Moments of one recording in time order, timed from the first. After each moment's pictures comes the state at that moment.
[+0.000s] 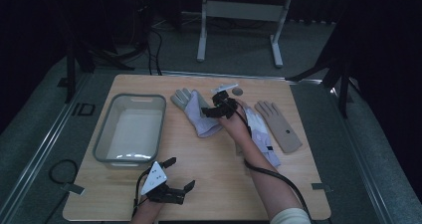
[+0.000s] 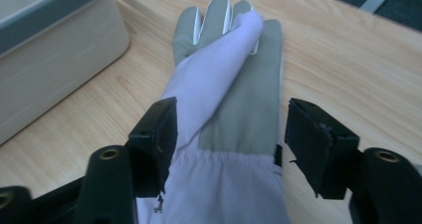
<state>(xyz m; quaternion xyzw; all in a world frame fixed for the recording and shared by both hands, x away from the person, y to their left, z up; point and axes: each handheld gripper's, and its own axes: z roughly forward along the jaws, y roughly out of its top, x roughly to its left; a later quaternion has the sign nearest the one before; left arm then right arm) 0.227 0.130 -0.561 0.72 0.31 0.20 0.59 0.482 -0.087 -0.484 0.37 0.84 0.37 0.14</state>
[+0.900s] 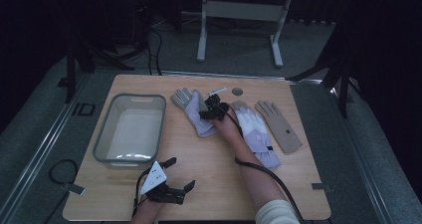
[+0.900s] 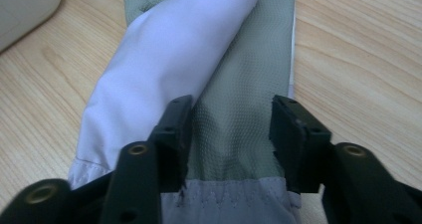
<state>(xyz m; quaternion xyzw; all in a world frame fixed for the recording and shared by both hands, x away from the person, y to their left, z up) 0.228 0.130 -0.562 0.72 0.31 0.19 0.59 0.513 -0.067 -0.538 0.39 0.85 0.32 0.13</state>
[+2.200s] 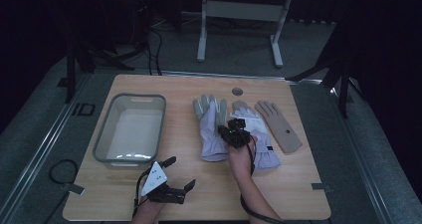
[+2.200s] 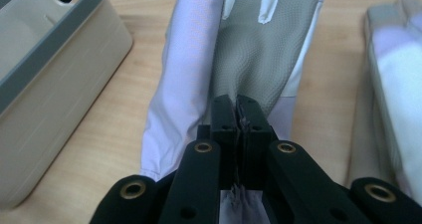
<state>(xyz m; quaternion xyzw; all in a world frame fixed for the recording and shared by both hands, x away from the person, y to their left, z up) 0.226 0.129 -0.559 0.71 0.31 0.21 0.59 0.370 -0.122 -0.491 0.54 0.72 0.42 0.13</state>
